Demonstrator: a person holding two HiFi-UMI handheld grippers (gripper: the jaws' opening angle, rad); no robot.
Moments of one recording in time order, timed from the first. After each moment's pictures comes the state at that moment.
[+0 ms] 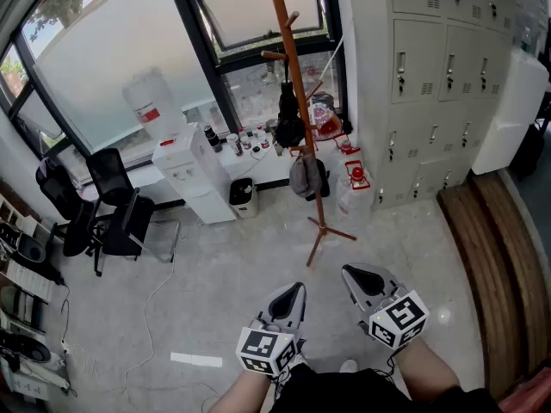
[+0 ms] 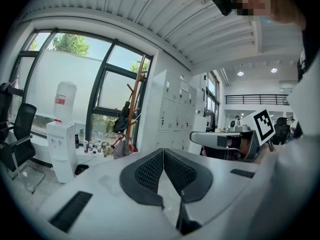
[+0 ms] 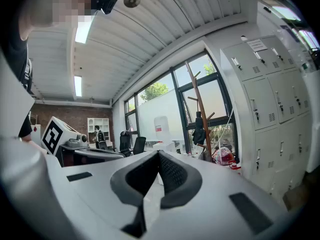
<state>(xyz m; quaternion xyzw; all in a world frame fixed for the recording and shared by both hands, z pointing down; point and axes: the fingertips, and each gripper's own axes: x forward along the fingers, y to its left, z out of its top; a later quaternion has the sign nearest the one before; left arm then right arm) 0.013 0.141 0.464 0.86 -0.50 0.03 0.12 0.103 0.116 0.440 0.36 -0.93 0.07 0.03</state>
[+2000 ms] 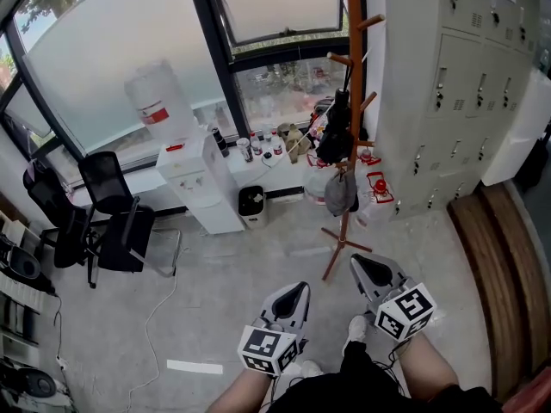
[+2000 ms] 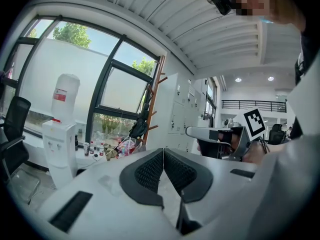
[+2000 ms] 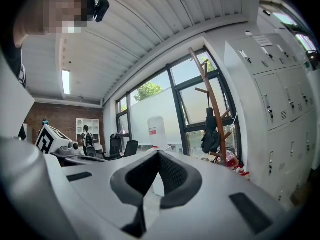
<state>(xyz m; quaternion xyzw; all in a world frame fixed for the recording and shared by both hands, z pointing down) -0.153 0.029 0.469 0.87 -0.47 0.01 0.13 -0.054 -0.011 0.432 0.40 -0.92 0.08 0.02</state>
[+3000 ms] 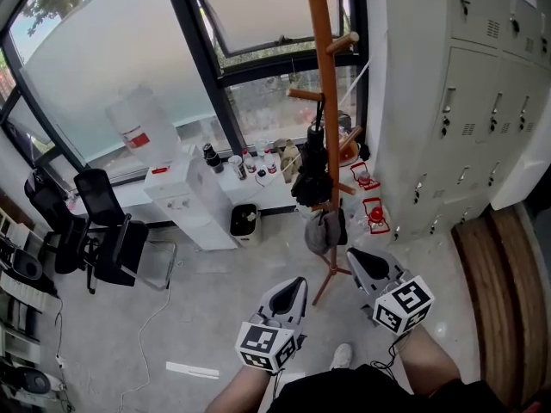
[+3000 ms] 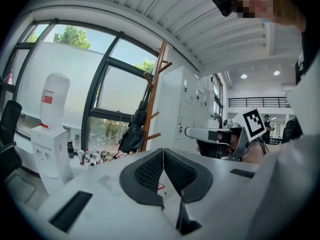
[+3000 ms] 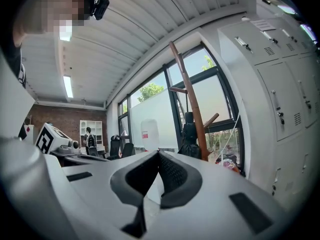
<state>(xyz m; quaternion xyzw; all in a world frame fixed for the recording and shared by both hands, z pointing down) -0.059 -0.142 0.453 0.86 -0.50 0.01 0.11 0.036 -0.190 0.419 0.36 -0.93 0.07 0.01</state>
